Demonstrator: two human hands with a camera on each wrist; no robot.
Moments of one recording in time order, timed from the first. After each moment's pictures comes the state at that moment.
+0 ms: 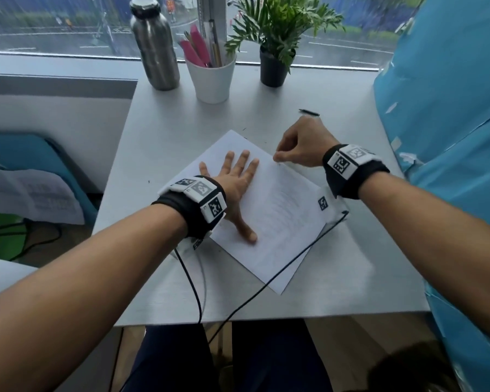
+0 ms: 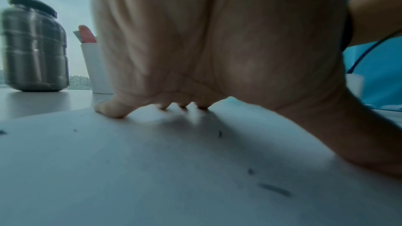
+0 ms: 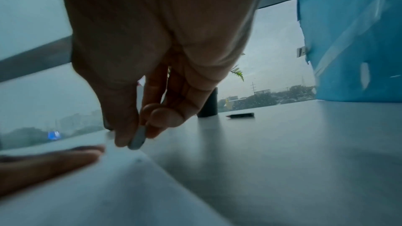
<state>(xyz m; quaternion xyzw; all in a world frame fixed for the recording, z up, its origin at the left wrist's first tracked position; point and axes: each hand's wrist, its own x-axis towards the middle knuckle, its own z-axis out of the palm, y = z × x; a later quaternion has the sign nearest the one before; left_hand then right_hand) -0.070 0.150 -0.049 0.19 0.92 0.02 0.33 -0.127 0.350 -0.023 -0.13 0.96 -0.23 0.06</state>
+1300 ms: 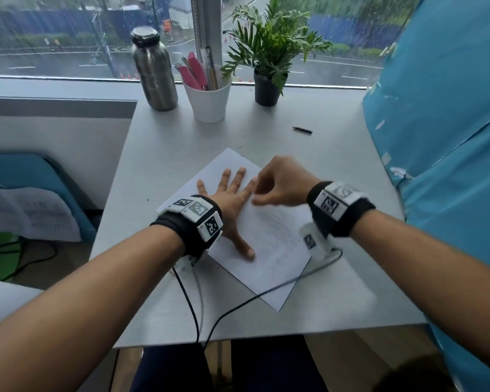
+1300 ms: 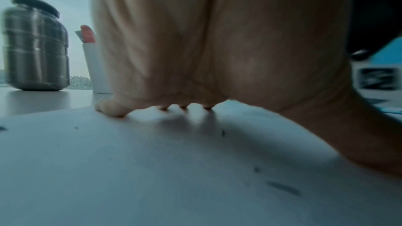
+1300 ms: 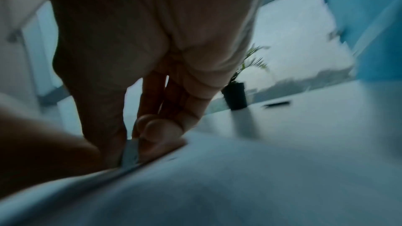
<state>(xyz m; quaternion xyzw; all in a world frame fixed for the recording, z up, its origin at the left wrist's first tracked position) -0.072 0.148 -0.057 0.21 0.92 0.04 0.32 -0.091 0.322 -0.027 -0.19 0.94 -0.24 0.14</state>
